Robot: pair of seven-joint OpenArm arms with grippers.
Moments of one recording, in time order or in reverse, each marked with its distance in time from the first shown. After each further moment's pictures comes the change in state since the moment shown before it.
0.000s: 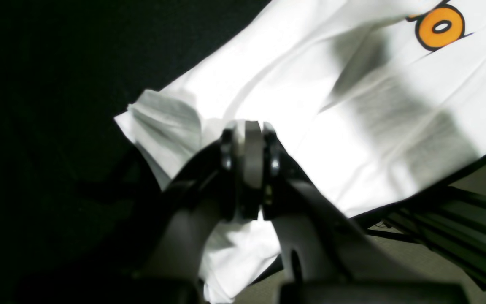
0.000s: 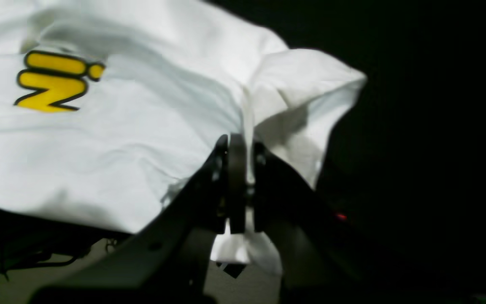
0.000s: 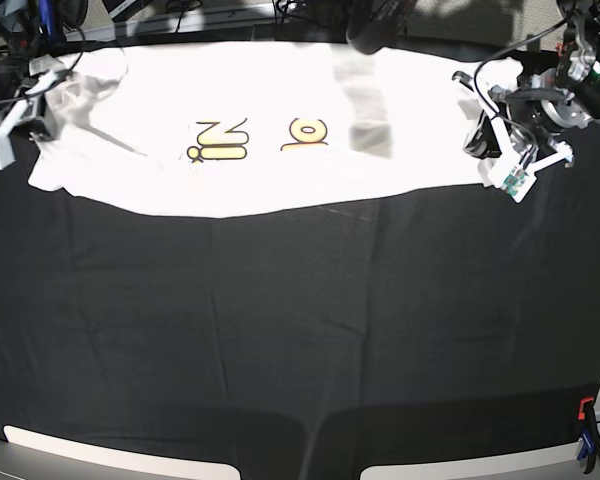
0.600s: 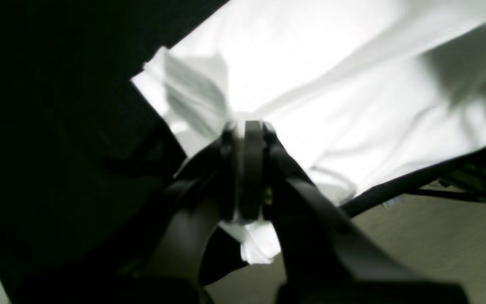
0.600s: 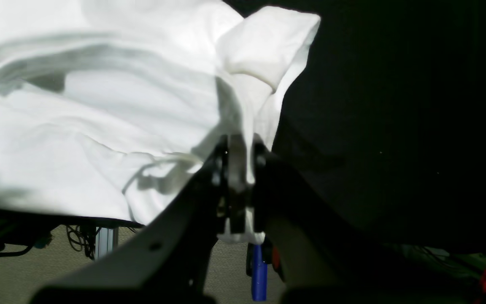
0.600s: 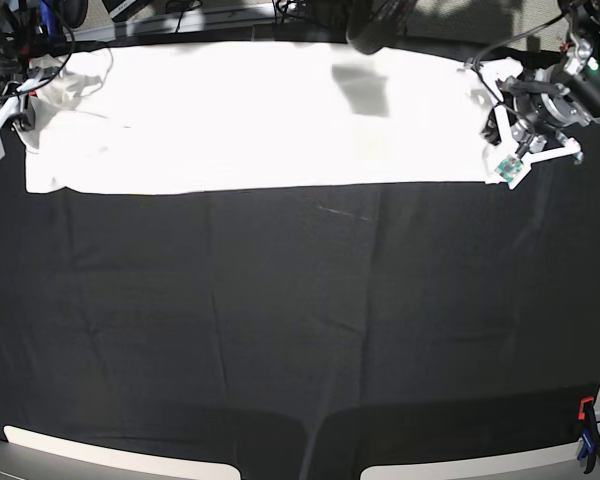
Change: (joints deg) left arm 0.3 0.0 0.0 0.0 8.8 -5.0 4.9; right arm 0.0 0.0 0.7 0.0 -8.7 0.0 -1.5
